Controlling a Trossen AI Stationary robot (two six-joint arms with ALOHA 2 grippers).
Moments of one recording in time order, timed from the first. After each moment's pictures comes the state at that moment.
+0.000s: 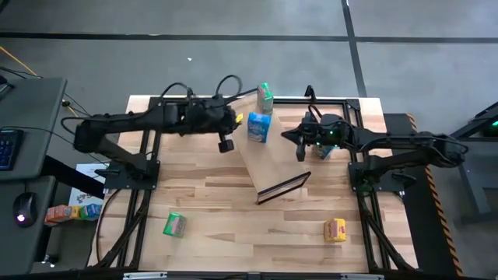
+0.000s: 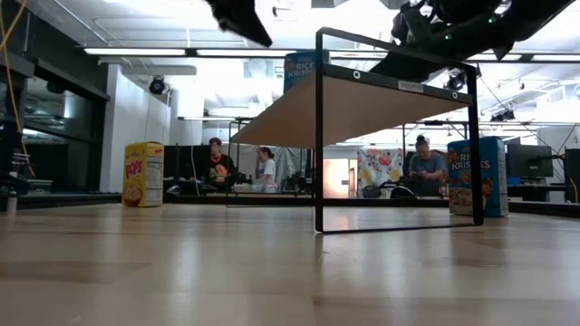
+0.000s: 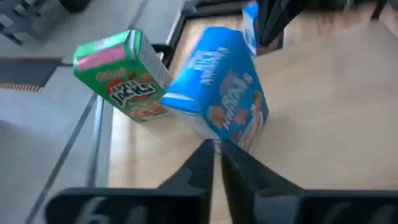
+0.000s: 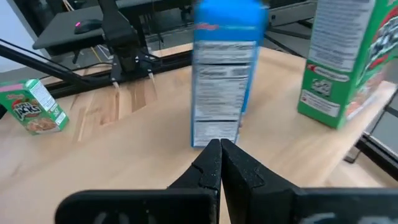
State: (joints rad) left arm 0.15 1.40 1.34 -0.58 -0.28 0.17; right arm -0.28 1.05 0.58 0.17 -0.04 0.10
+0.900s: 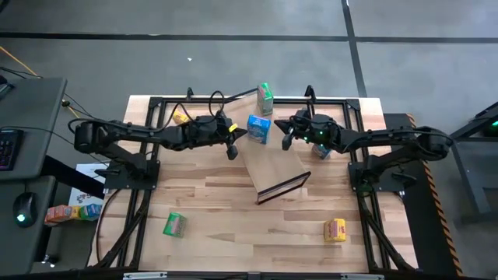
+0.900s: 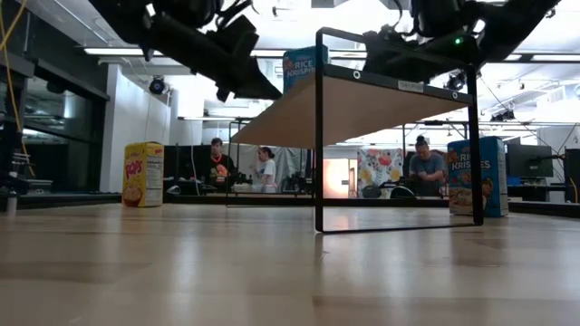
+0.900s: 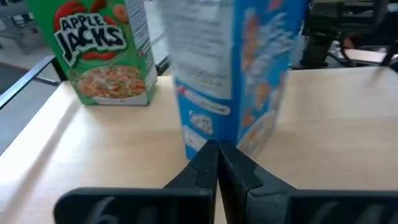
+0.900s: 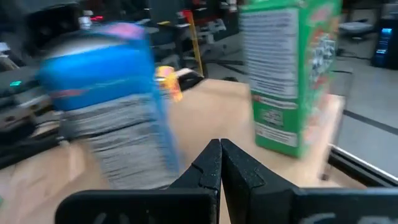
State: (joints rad) left arm 0.21 1.41 0.77 0.30 -0.16 -0.01; right arm -0.29 1.27 0.58 0.51 0.19 0.23
